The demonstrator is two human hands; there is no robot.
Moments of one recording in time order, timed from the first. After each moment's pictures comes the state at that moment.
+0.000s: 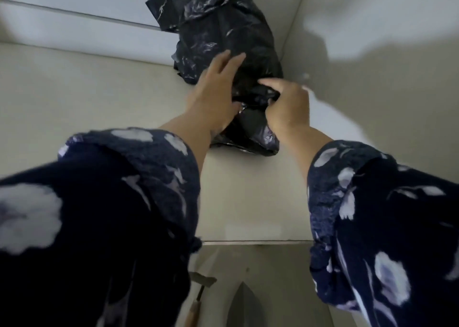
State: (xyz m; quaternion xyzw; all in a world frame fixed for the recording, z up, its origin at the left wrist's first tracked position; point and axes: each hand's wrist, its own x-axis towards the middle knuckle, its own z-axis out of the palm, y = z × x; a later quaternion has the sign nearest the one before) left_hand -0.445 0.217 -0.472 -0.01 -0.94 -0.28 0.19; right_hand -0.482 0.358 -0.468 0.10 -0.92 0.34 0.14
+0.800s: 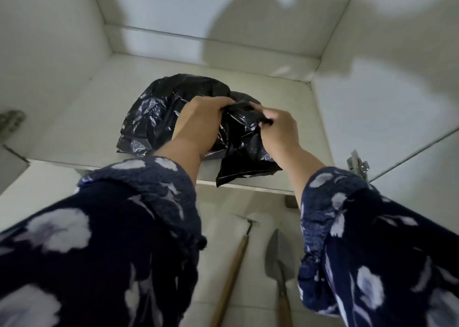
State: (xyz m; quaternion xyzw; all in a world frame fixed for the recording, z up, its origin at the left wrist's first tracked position) left_hand -0.250 0.143 -0.402 0.11 -0.90 -0.39 0.18; right_hand -0.312 0.288 -0.410 0.13 -0.89 0.43 -0.04
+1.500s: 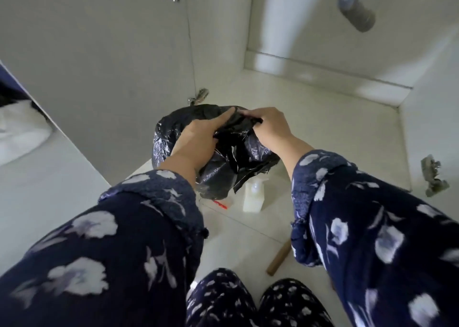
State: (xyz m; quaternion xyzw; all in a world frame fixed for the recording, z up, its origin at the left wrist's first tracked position) left_hand 0.111 0.075 -0.346 0.26 -0.92 -0.25 0.18; right_hand -0.027 0.180 -0.327 0.39 -0.83 0.38 -0.11
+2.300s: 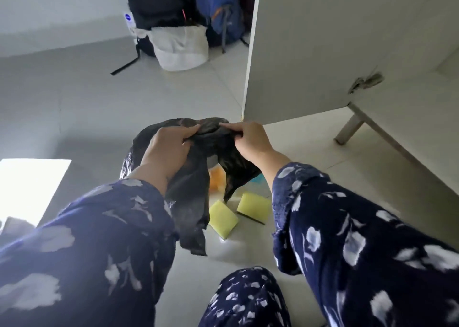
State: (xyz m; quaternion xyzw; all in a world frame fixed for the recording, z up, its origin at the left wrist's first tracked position) left_hand 0.446 0.023 -0.440 0.59 -0.76 -0.17 0.21; right_hand 0.243 0.033 -0.423 0.65 -0.65 0.25 -0.30
